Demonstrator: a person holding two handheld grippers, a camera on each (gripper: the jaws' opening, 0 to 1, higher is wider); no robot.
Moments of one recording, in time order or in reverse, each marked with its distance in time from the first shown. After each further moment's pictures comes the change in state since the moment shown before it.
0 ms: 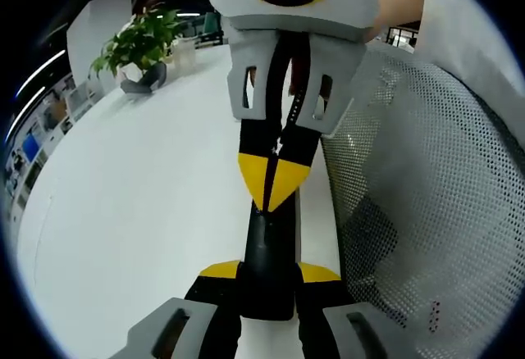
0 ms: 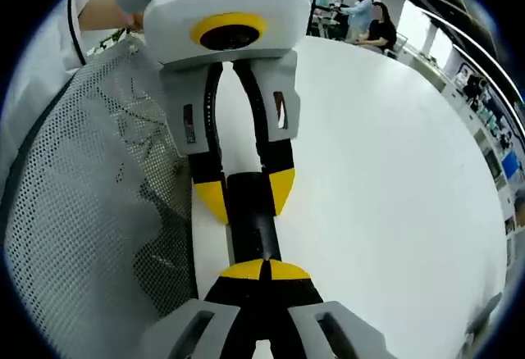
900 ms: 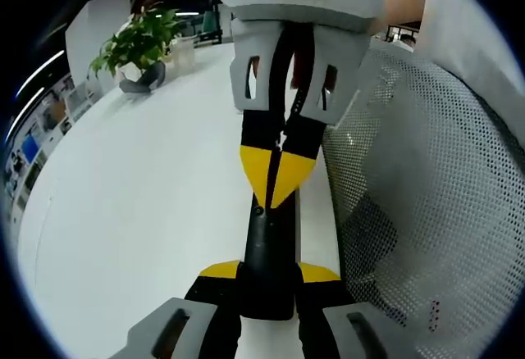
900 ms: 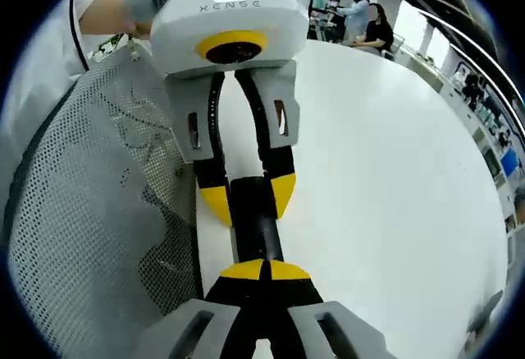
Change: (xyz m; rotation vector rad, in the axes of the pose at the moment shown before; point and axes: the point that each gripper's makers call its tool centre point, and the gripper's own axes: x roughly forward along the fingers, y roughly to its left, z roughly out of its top) left arm 0.000 0.000 0.000 0.008 0.009 -0.006; right arm 0.000 0.008 0.003 -0.019 -0.004 0.020
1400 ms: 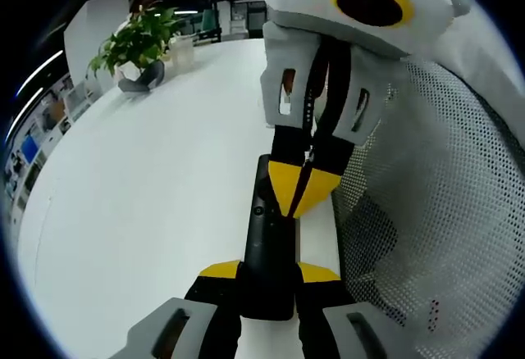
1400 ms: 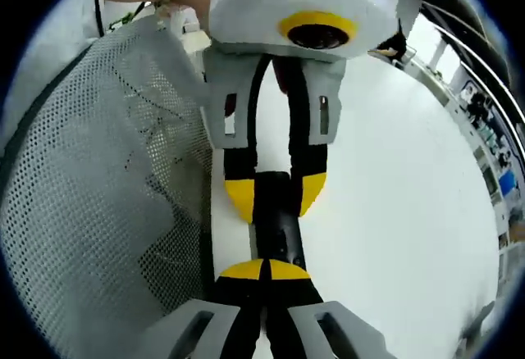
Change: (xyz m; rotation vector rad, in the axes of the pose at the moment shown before) left arm 0.000 0.000 0.000 0.002 0.012 0.000; right arm 0.003 0.015 0.001 0.040 -0.026 -0.018
